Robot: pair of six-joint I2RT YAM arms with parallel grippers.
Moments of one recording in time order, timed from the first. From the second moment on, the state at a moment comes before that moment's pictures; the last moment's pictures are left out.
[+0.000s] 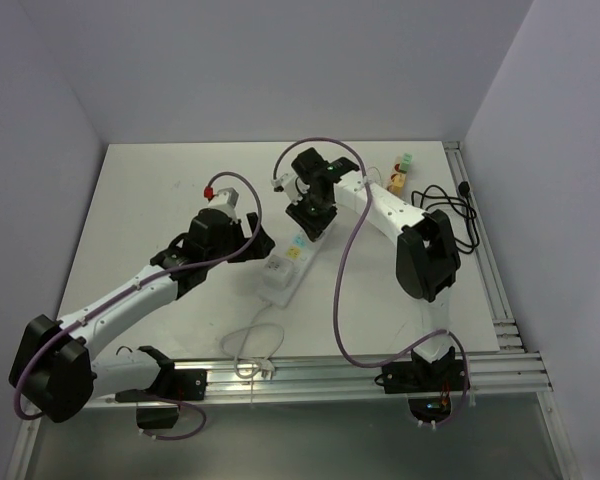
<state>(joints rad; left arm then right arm) -0.61 1.19 0.77 -0.12 -0.03 -0.62 0.59 1.97 1.74 -1.01 -0.13 -0.31</state>
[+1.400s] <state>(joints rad) -0.61 1.24 0.76 -0.05 0.08 -0.61 0.63 2.06 1.81 -1.04 -0.09 -0.34</state>
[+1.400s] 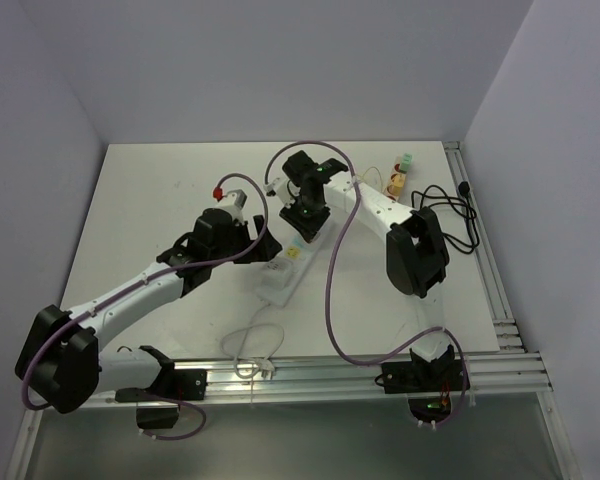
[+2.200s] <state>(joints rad) -0.74 1.40 0.80 -0.12 0.02 -0.48 0.67 2.22 2.06 -1.23 -0.01 -0.38</state>
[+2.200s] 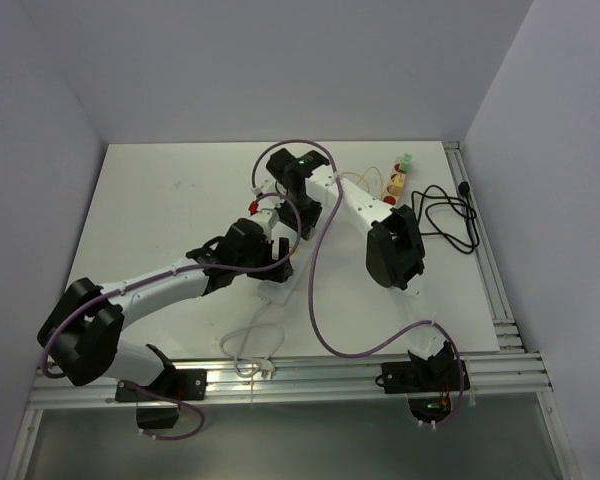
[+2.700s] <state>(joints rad) -0.76 1.42 0.79 -0.08 0.04 -0.41 0.68 2.28 2.13 -1.33 0.06 -0.44</state>
